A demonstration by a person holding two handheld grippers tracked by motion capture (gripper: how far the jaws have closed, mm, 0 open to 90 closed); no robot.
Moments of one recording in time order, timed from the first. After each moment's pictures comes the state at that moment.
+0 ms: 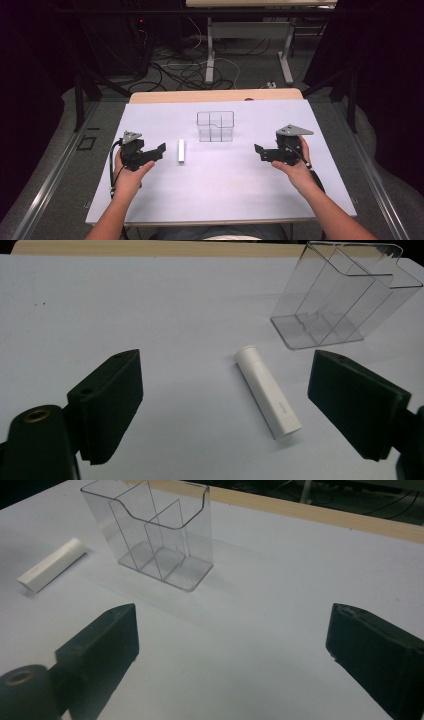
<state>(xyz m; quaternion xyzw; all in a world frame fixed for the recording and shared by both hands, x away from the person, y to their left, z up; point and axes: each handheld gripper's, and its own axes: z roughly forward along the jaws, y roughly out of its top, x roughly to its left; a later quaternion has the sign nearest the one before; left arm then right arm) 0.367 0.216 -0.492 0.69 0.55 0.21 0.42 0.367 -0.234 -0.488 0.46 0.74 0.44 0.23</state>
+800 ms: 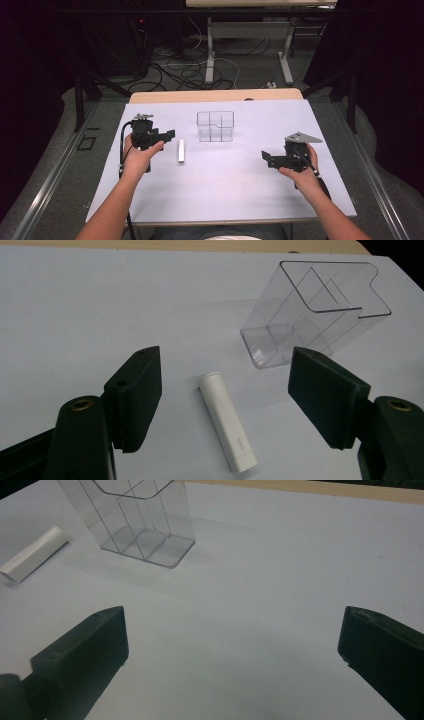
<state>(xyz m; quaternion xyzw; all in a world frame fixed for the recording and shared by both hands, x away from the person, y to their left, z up) 0.411 0.189 -0.463 0.71 0.57 0.13 0.40 0.357 -0.255 -0.506 0.49 0.72 0.44 0.22</state>
